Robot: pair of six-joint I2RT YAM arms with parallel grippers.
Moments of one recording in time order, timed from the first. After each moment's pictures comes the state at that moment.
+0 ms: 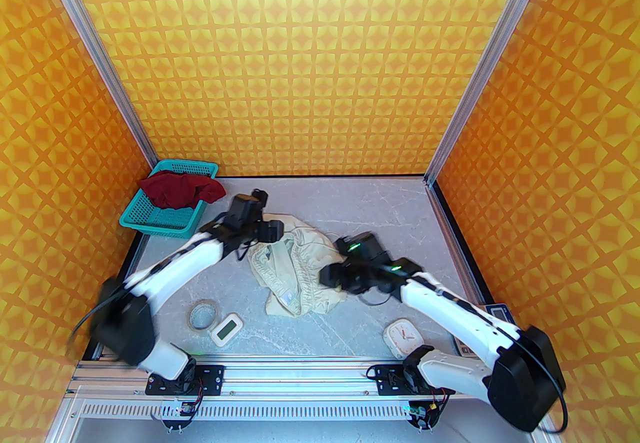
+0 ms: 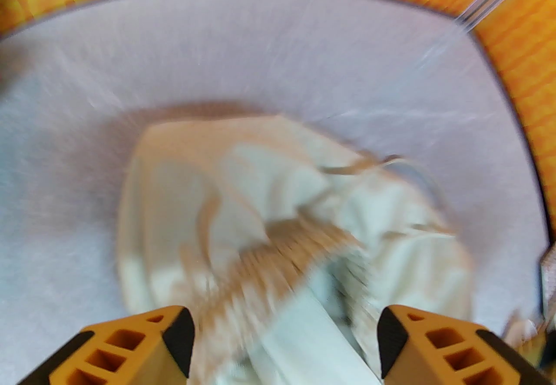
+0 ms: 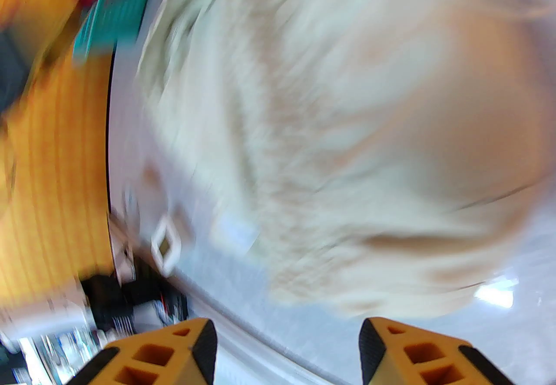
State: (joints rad) left arm -0.54 1.40 1.12 -0.43 0.07 -0.35; right arm 0.40 1.19 0.80 -0.56 -0.46 0.64
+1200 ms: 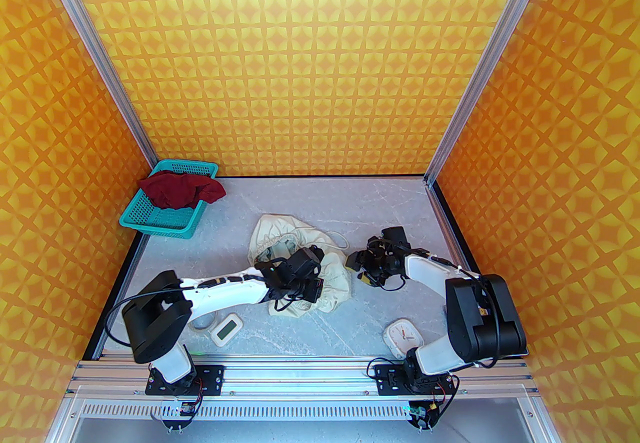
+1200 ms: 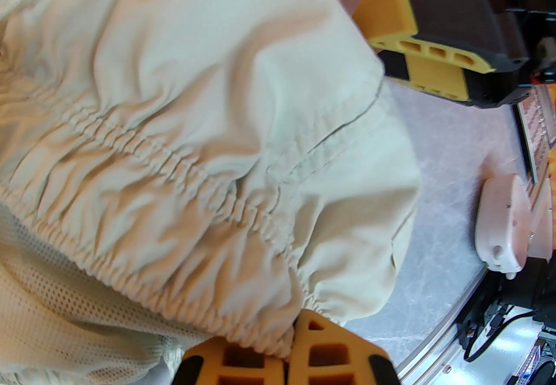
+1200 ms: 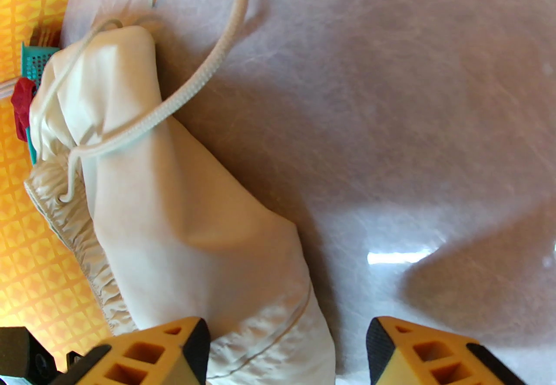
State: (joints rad) left arm -0.97 1.64 1.03 -0.27 0.11 -0.59; right arm 0.07 1.51 0.72 -0.36 -0.60 0.62
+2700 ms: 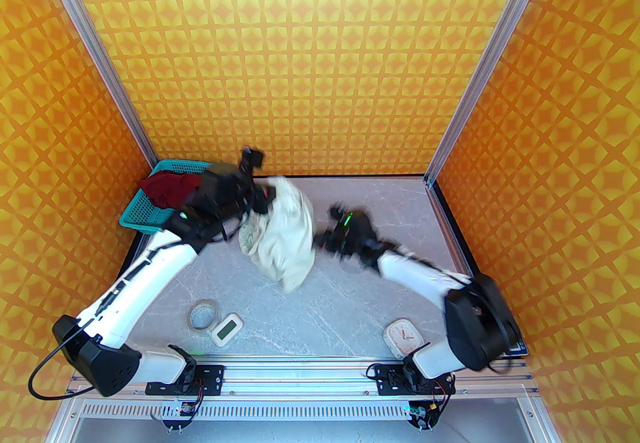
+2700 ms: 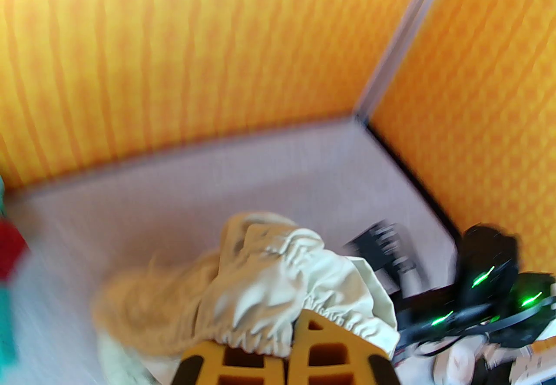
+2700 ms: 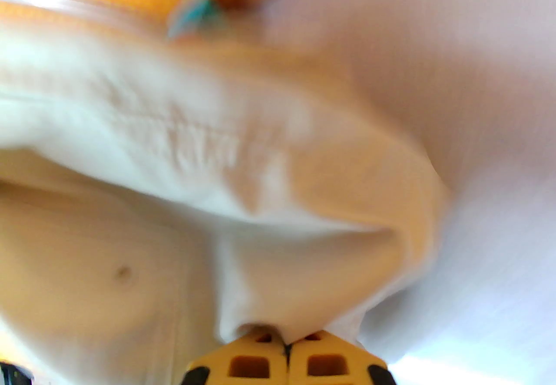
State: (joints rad) left arm -0.49 1.44 1.68 -0.51 0.15 -0.20; right arm 0.35 1.47 1.14 -0.20 -0.41 0.61
